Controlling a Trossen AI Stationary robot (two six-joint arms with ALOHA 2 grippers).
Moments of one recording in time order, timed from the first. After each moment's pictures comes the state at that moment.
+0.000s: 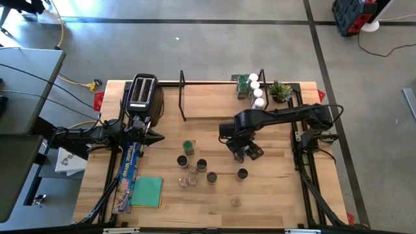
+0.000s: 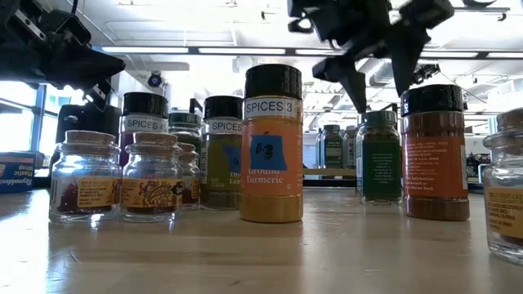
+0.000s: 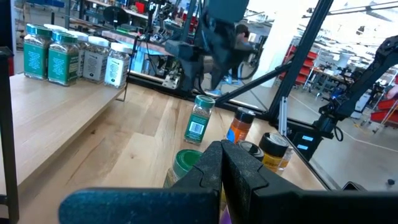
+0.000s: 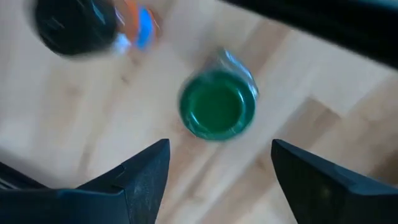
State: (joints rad) left arm 0.00 0.04 0.01 0.02 0.04 -0.29; right arm 0.05 1.83 1.56 -1.37 -0.12 -0.54
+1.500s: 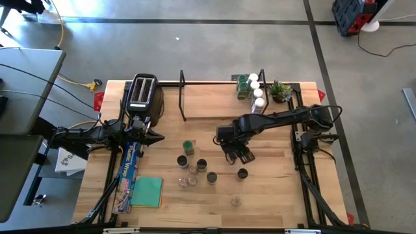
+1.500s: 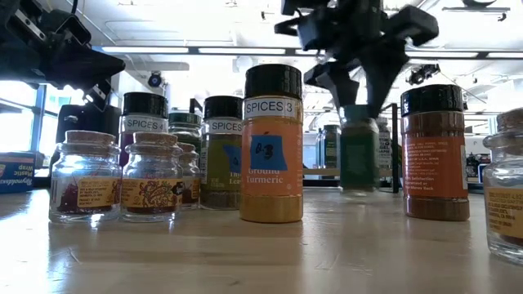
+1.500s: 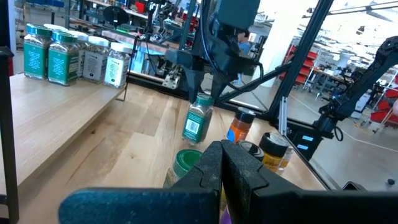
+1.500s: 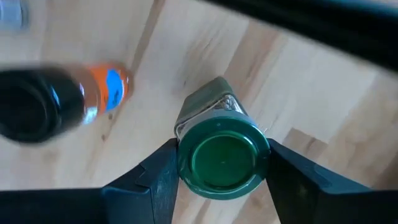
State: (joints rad) left arm 0.00 0.04 0.01 0.02 0.04 -0.29; right arm 0.06 1.83 1.50 -1.16 -0.09 -0.35
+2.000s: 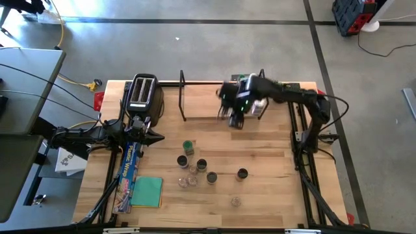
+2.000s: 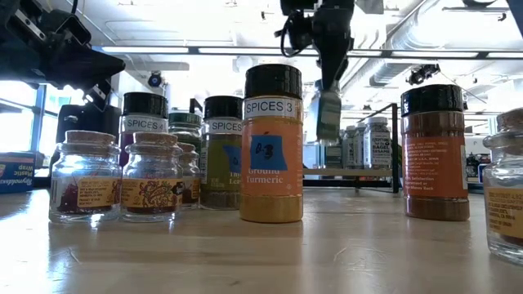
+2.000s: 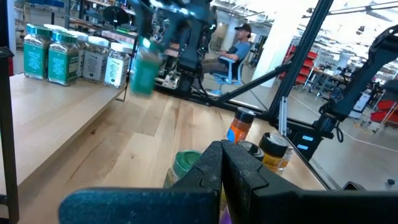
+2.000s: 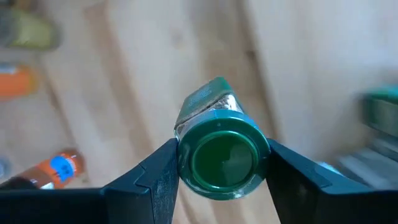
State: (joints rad) left arm 0.00 0.04 0.01 0.02 0.04 -0.29; right arm -0.25 1.83 1.81 -1.39 -0.01 0.03
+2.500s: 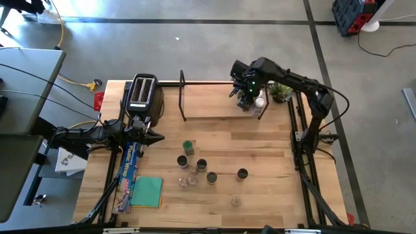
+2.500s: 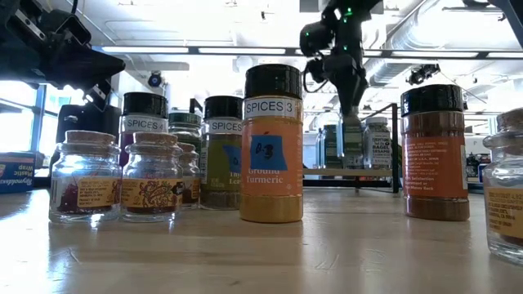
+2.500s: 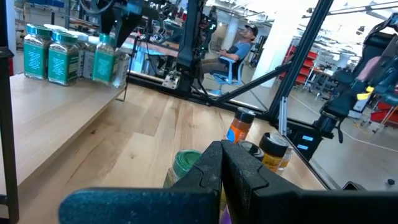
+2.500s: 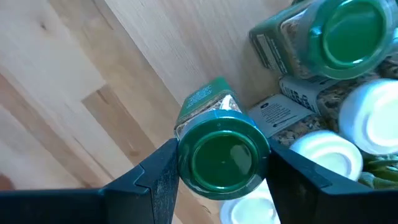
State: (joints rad) left arm 0.00 0.04 0.01 0.02 0.04 -0.29; right arm -0.54 1.82 1.72 -1.41 0.03 -0.03
